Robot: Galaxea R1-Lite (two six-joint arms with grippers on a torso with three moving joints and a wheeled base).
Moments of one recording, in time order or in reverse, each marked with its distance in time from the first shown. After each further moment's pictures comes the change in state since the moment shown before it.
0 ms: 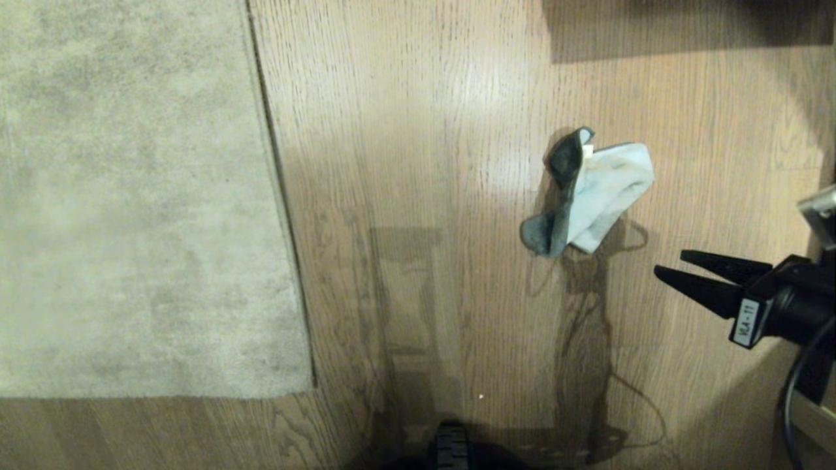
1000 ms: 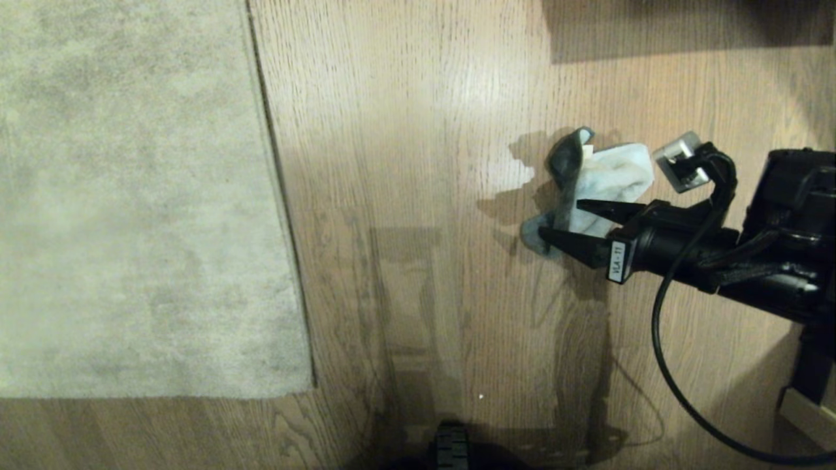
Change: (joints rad) left arm 0.000 0.000 0.000 0.000 0.000 0.000; right arm 0.236 0.316 -0.290 -0.116 -0.009 -0.004
